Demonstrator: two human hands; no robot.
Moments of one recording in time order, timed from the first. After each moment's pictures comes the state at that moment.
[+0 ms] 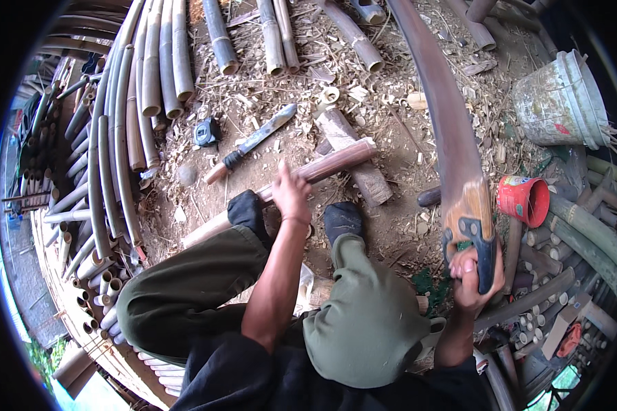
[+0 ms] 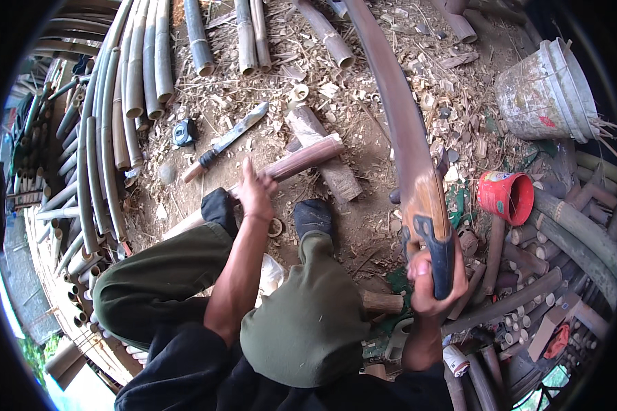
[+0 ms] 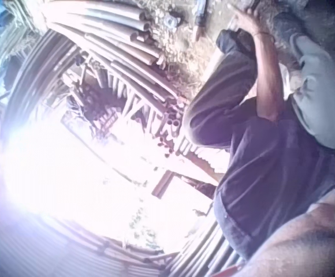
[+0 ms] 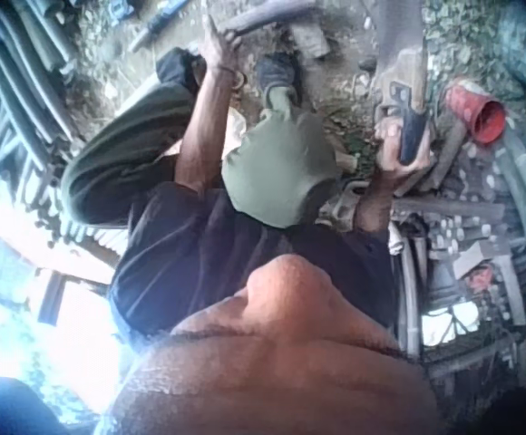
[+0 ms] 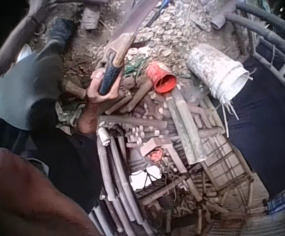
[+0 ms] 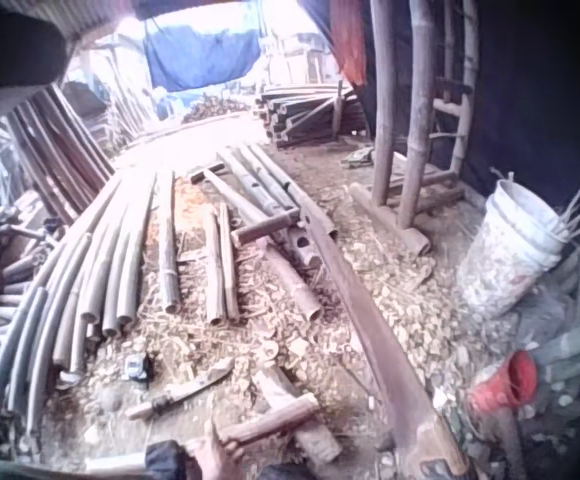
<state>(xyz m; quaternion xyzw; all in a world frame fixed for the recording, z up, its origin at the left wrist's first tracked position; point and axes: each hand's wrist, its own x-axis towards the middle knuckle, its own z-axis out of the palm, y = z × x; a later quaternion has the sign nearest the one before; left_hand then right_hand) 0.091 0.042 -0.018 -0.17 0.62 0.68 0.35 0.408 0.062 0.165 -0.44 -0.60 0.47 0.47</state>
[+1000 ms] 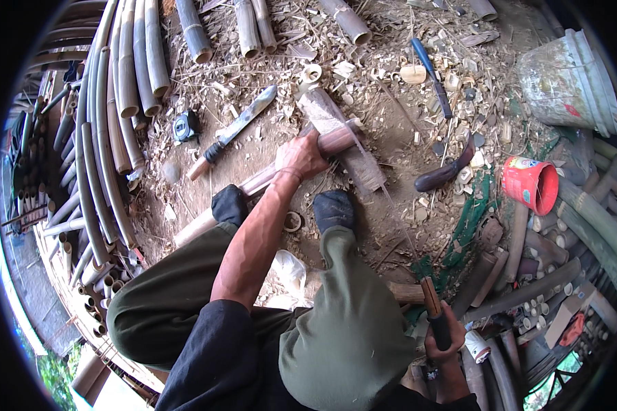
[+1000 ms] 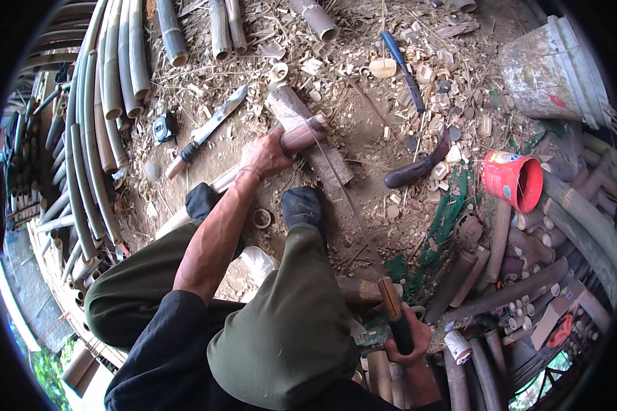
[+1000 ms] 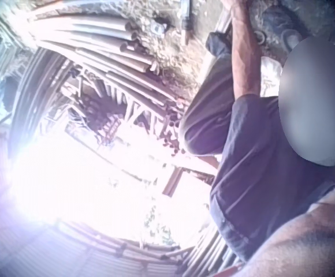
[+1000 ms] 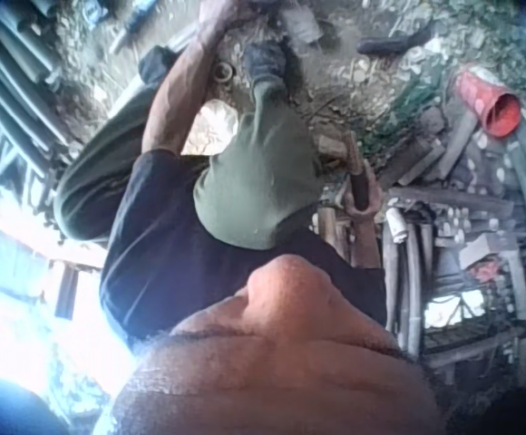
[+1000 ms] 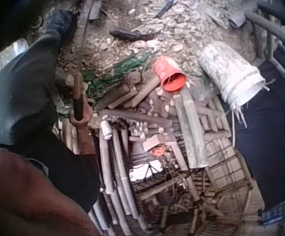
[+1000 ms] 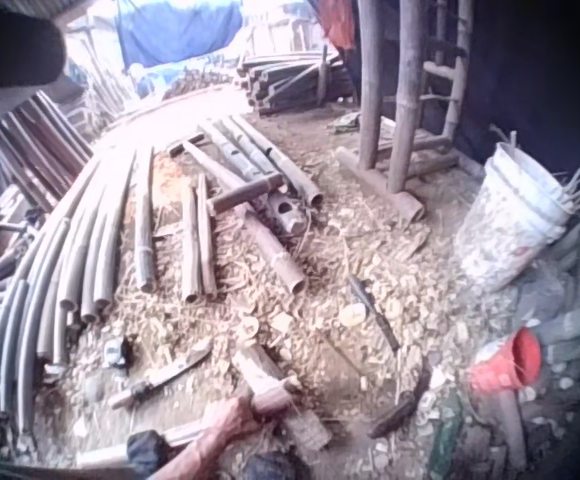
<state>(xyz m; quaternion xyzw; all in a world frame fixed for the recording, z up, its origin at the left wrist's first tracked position) 0.077 0.112 -0.024 0.55 0.78 -0.01 0.32 0.504 -0.052 0.145 -0.52 -0.72 0.41 0.22</state>
